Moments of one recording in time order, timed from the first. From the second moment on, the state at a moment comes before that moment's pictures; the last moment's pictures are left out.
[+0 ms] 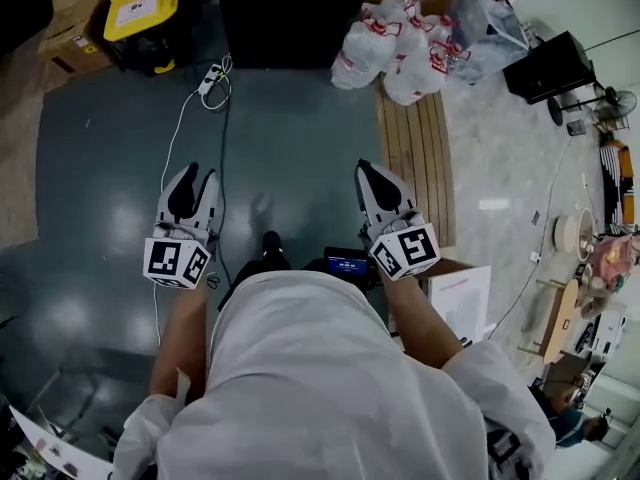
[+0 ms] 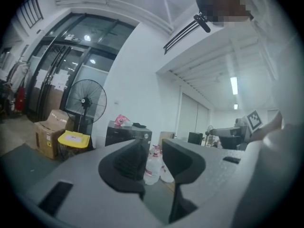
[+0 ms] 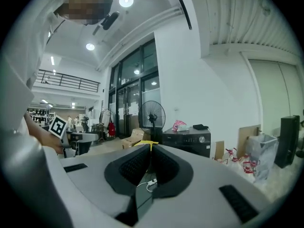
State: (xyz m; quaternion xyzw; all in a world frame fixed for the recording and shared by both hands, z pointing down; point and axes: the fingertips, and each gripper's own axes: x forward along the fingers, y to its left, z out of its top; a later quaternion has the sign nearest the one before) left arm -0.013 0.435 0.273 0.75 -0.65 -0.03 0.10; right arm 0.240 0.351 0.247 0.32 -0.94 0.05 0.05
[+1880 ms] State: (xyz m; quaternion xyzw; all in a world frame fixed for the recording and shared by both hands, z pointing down) left arm -0.257 -0.154 0.445 0.80 -0.56 0.10 0.19; right arm 0.025 -0.246 0.342 0.37 -0.92 0.07 0.11
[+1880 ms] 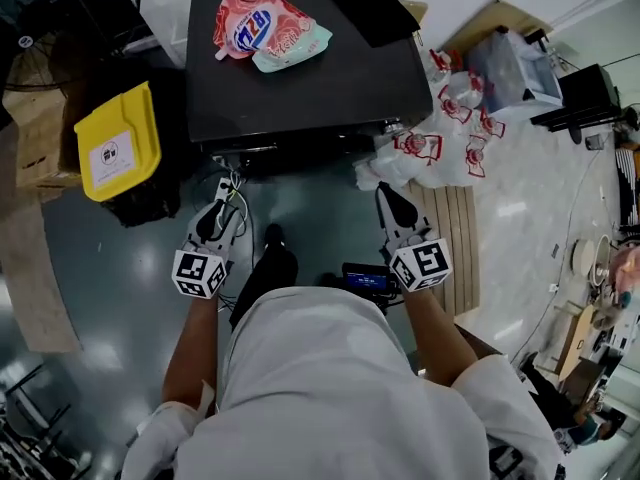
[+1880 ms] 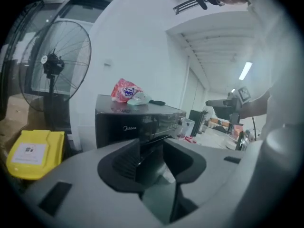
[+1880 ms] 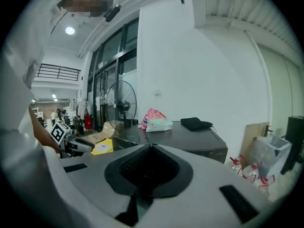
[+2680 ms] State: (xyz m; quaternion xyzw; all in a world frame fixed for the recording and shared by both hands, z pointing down) left arm -0.254 -0.254 0.689 0.86 -0.35 0.29 0.20; right arm -0.001 -0.322 0.523 0.37 -0.90 0.16 0.14
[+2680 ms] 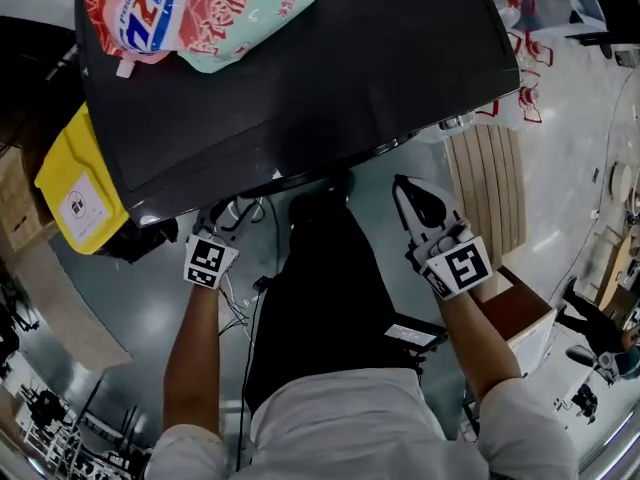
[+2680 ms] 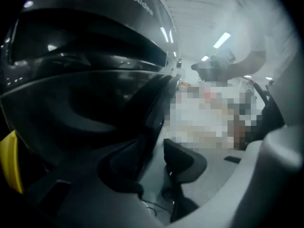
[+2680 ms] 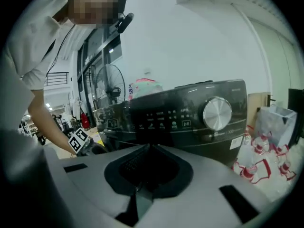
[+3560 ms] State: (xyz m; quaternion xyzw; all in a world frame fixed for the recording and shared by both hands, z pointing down) left arm -0.245 -0.257 0.732 0.87 -0.26 0.38 0.15; right arm 0.031 -0.310 0.591 0.42 -0.88 0.16 0.15
